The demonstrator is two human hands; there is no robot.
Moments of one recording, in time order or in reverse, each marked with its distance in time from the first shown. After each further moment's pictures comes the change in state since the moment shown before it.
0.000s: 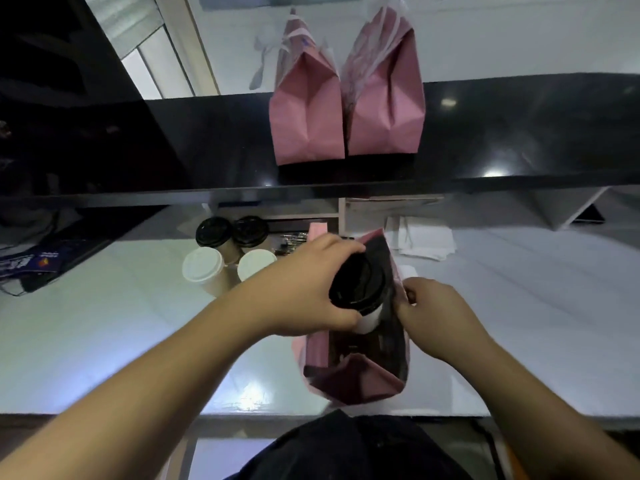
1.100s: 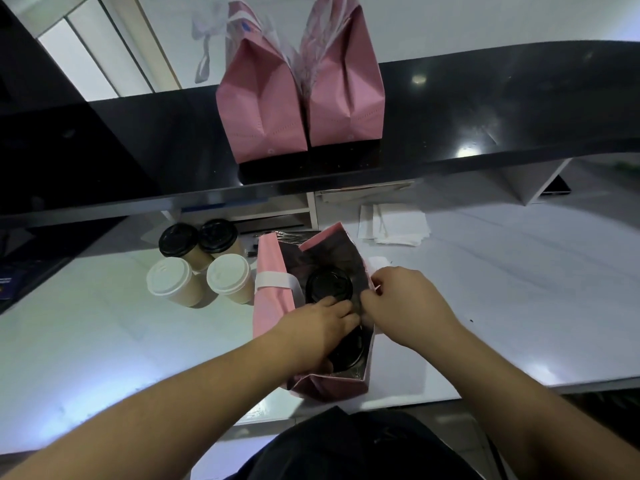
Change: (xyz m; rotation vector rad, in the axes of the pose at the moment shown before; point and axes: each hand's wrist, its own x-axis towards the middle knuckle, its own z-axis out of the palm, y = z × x) left_hand 0.049 -0.033 0.134 0.487 -0.337 0.242; right_hand 0.011 -0.007 -0.002 -0.010 -0.005 0.088
